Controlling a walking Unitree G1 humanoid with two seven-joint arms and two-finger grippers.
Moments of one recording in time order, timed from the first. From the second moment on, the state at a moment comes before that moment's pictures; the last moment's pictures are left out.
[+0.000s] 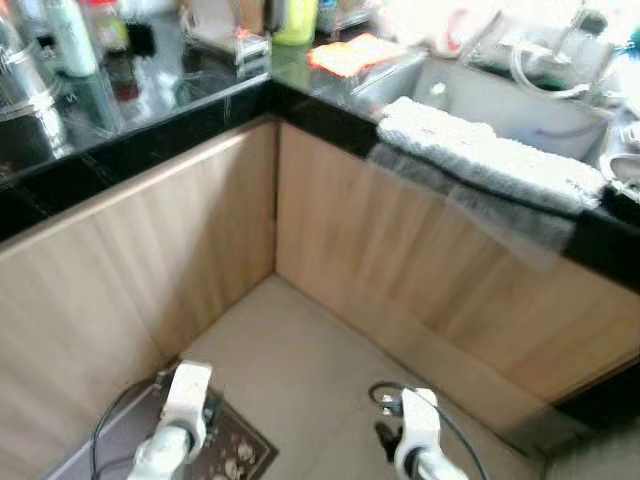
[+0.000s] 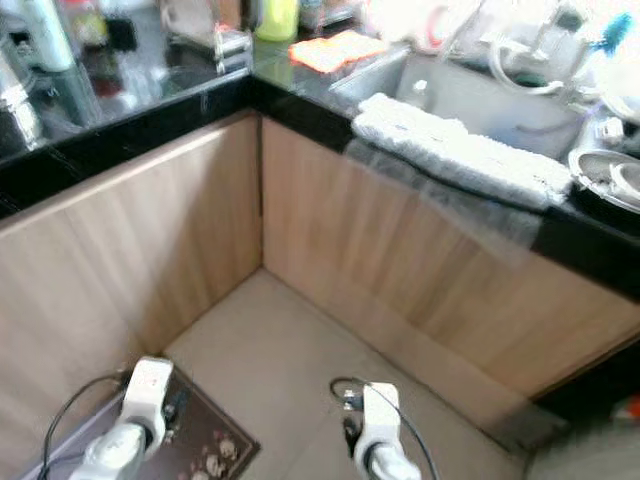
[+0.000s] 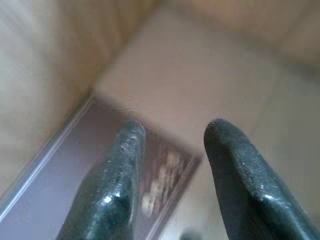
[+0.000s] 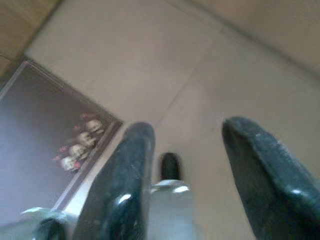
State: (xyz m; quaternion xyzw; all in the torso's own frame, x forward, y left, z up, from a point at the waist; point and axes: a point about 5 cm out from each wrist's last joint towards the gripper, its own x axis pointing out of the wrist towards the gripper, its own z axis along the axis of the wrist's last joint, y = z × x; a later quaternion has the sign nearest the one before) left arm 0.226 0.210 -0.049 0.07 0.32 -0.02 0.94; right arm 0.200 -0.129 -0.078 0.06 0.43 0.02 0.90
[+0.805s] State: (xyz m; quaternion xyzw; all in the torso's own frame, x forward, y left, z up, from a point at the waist) left arm 0.220 0.205 -0.055 0.07 0.34 -0.02 0.94; right arm 0.202 -0.126 -0.077 0.06 0.43 0.03 0.90
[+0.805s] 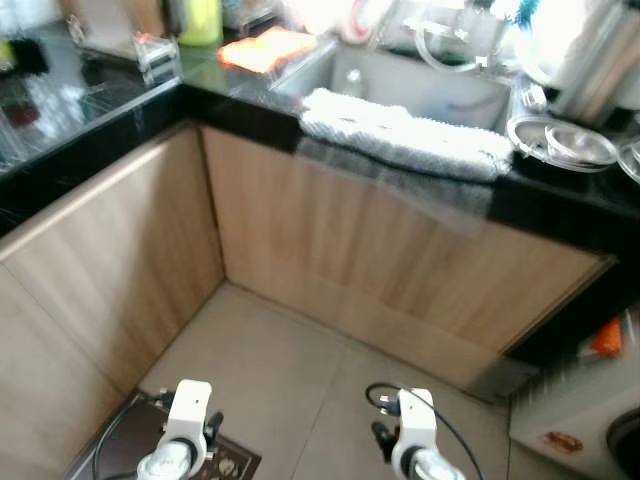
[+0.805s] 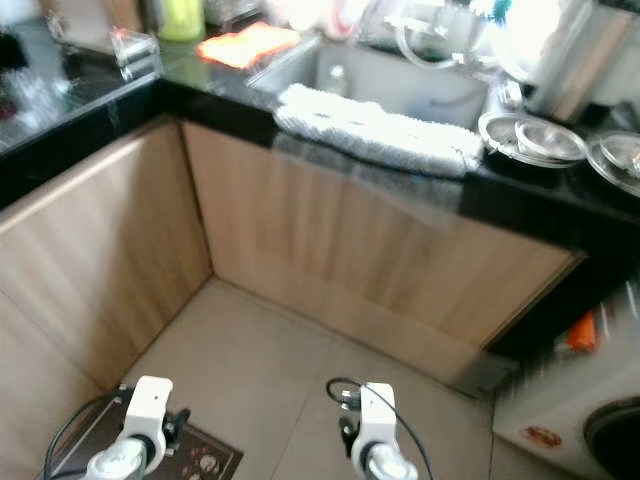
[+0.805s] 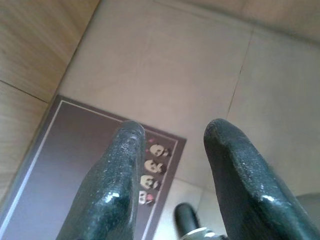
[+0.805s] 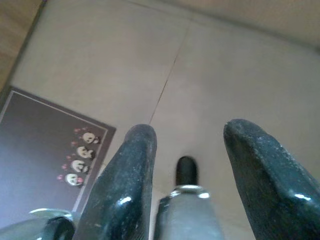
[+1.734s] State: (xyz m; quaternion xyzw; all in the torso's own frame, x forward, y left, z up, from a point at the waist) left arm 0.226 0.195 -0.054 0.06 0.34 -0.03 0.94; right arm 0.200 -0.140 -0.079 0.05 0.43 0.01 0.90
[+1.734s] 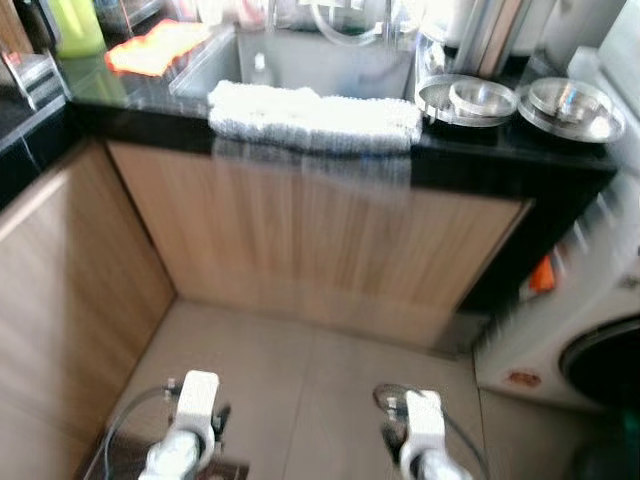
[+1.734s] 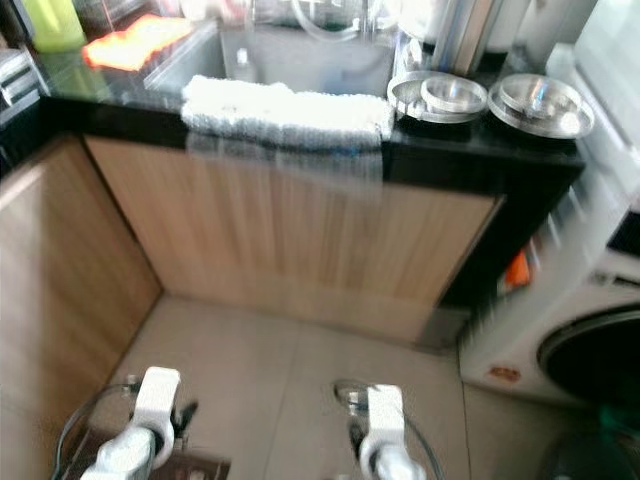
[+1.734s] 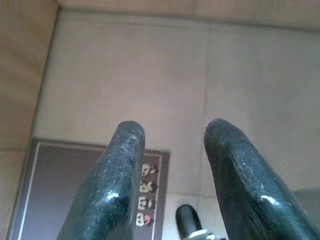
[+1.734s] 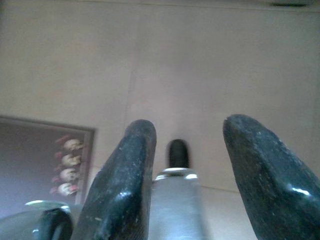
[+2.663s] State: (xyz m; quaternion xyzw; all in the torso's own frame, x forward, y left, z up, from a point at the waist) left arm 0.219 0.200 -0.058 0.06 0.36 -0.02 0.93; right arm 0.201 -0.131 -0.078 0.06 0.43 0.02 0.90
